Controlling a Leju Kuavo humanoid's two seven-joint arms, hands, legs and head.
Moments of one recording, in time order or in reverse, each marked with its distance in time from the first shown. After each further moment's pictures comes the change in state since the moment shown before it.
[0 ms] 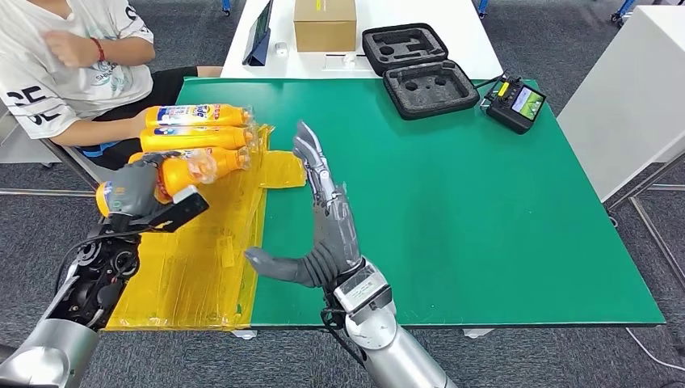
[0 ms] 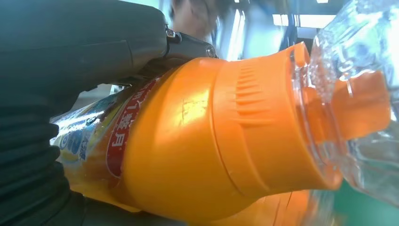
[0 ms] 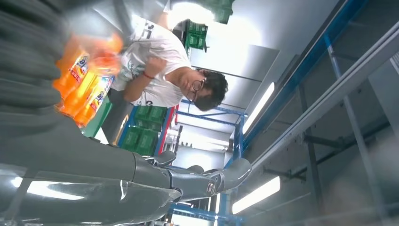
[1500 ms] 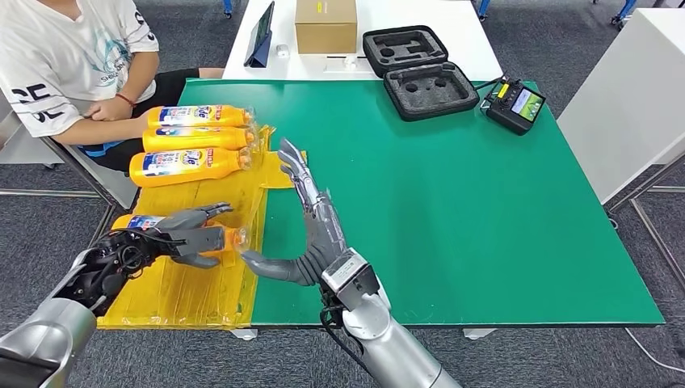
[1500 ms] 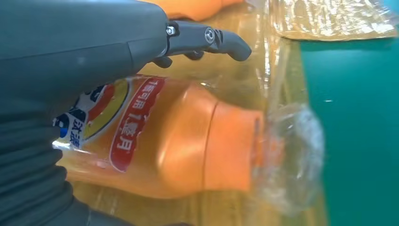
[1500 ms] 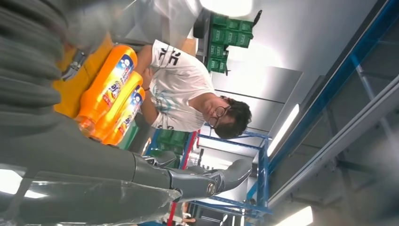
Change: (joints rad) left arm -0.130 0.028 -0.205 0.260 0.149 -0.731 -0.167; right arm -0.032 -0.001 -0.001 0.147 -0.050 0.076 0.000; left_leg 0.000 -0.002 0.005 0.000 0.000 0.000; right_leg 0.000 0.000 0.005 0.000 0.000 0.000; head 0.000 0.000
